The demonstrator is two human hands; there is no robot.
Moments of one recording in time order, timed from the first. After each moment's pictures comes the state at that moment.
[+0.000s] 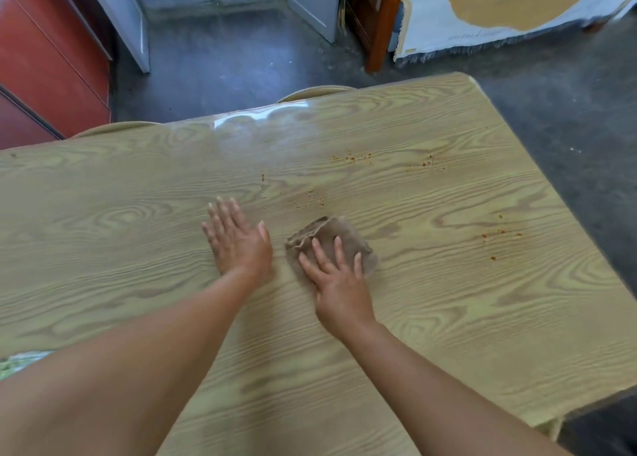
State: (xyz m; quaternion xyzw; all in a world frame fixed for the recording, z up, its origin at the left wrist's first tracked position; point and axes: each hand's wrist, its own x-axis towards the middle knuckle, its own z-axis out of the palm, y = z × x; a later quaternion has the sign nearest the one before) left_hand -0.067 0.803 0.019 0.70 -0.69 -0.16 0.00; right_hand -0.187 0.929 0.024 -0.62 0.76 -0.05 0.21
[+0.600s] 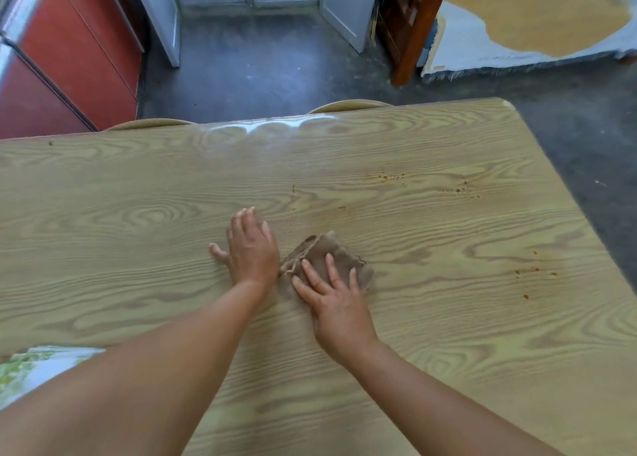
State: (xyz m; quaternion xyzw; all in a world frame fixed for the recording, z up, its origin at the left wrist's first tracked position) left_hand -0.046 0.785 0.018 0.73 -0.63 -0.21 0.14; right_hand -0.153 0.910 0.020 -0.72 0.68 0.03 0.16
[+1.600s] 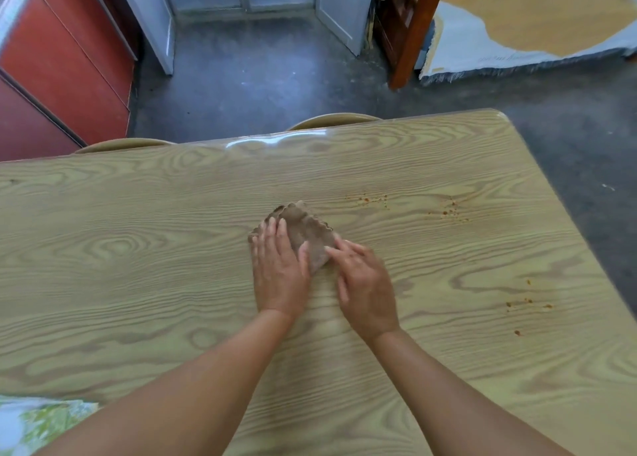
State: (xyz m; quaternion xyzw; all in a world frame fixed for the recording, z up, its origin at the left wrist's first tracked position) left_hand -0.132 0.786 0.001 0.63 -0.74 -0.15 0.16; right_hand -0.260 0.853 0.008 -0.65 0.71 -0.25 0.12
